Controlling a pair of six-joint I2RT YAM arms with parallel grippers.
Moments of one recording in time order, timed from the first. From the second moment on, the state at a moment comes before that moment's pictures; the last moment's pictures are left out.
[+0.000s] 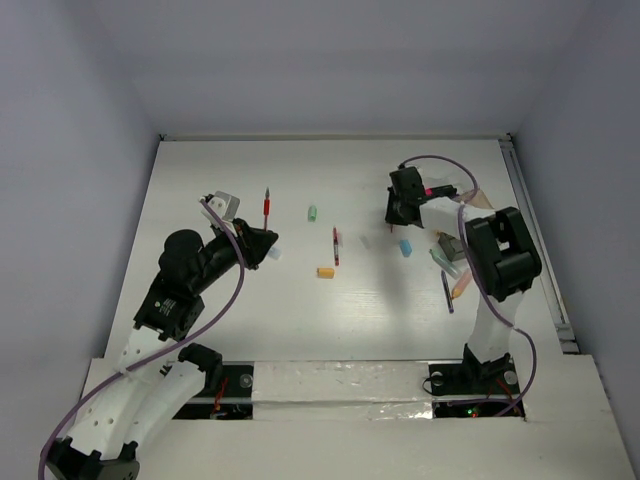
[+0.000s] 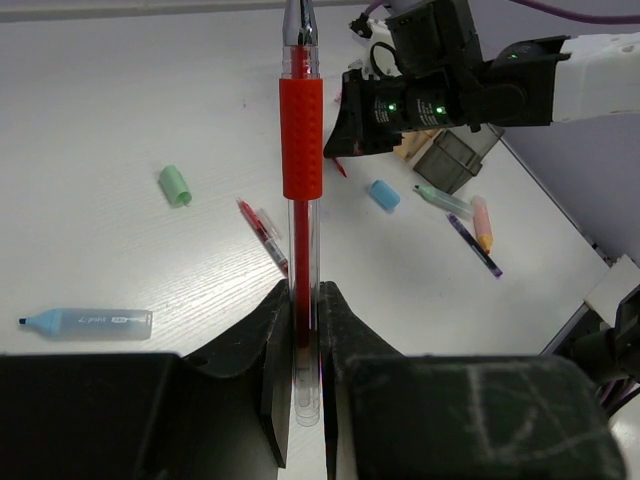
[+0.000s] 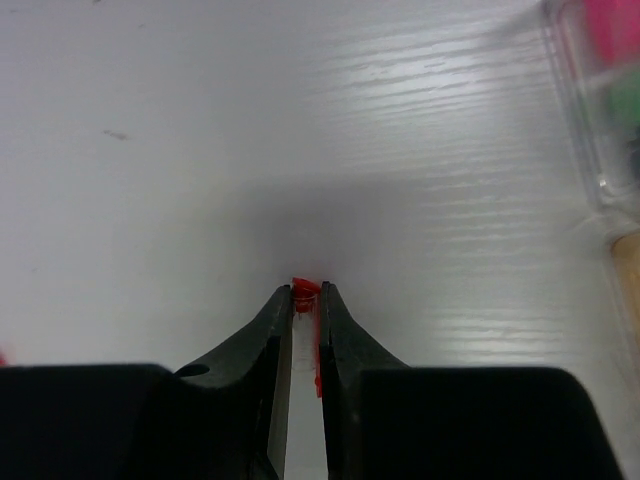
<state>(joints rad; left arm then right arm) -0.41 0.63 0.70 -0.20 0.30 -0.34 0.36 1.94 1.24 -0.17 0.20 0.42</state>
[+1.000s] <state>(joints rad) -0.33 0.73 0.70 -0.14 0.47 -0.38 0.74 1.65 1.14 0.77 -0.05 0.76</state>
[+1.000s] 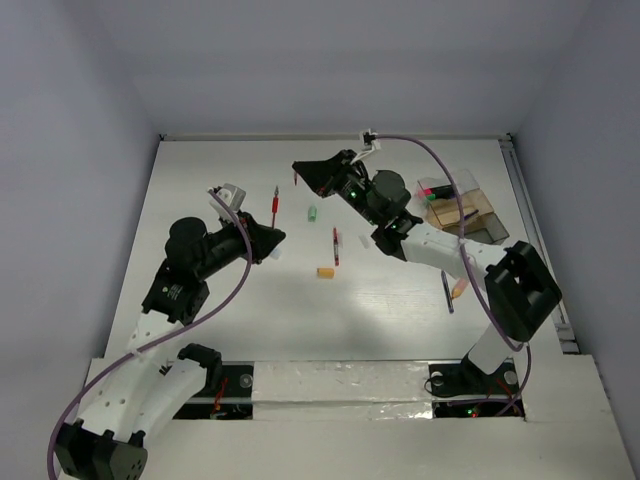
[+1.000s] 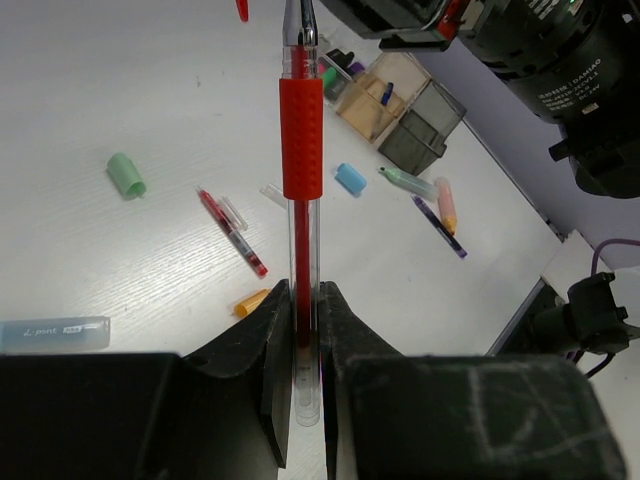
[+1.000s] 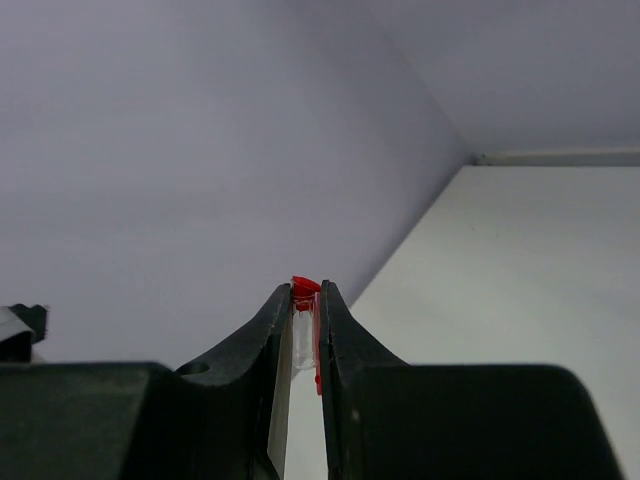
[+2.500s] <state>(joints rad) -0.32 0.75 0.70 -0.13 0.48 -0.39 0.85 1.70 1.16 0.95 -0.08 0.73</state>
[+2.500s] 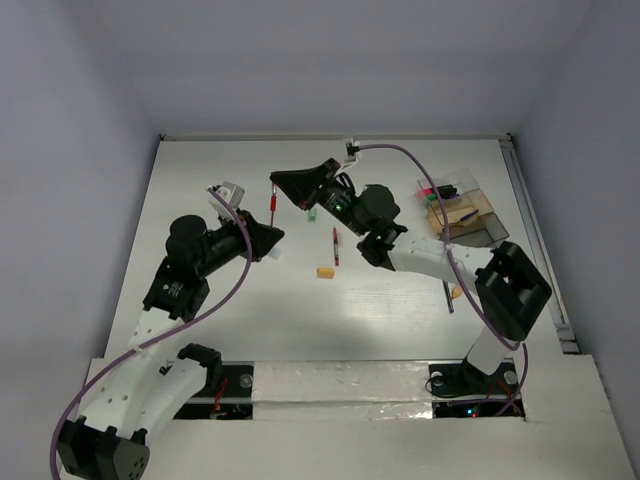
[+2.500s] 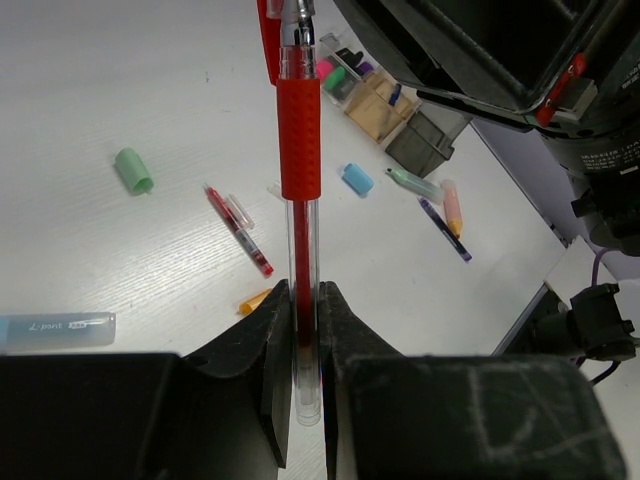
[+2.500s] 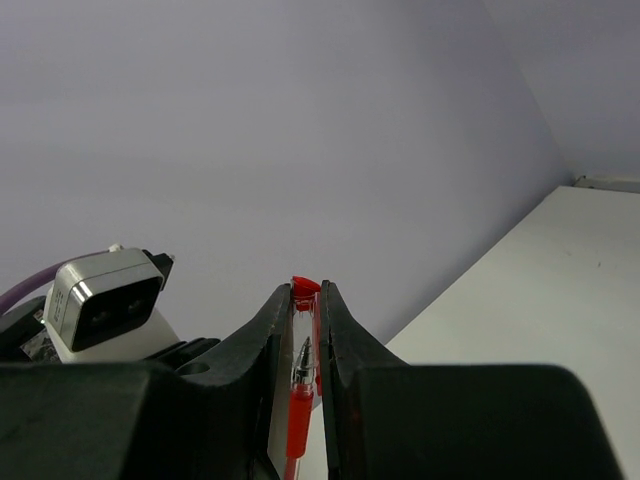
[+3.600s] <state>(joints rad) -0.32 0.70 0.68 -0.23 0.51 -0.39 0.91 1.69 0.95 1.19 0.00 0.86</state>
